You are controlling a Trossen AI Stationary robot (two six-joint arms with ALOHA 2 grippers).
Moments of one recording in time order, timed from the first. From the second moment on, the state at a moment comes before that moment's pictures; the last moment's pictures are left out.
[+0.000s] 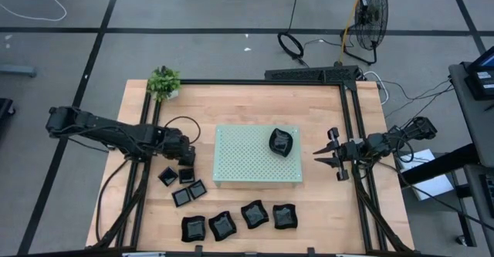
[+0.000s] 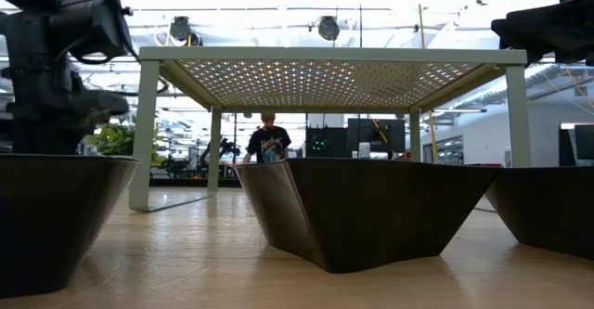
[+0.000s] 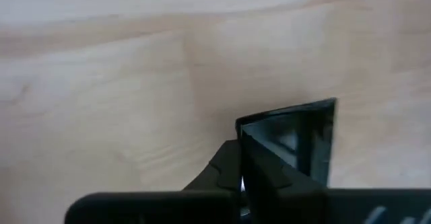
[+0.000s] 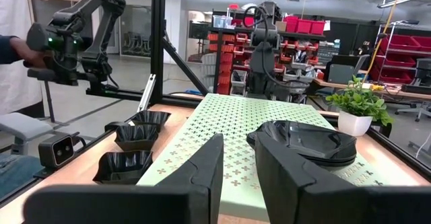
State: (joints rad) left arm -0.05 1.01 0.43 -0.76 -0.03 -1.44; right arm 0.39 0.01 0.01 0.08 0.23 -0.09
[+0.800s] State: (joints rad) left arm -0.05 0.95 0.89 -0.96 -0.39 -1.22; right arm 0.39 0.01 0.01 0.08 0.23 -0.09
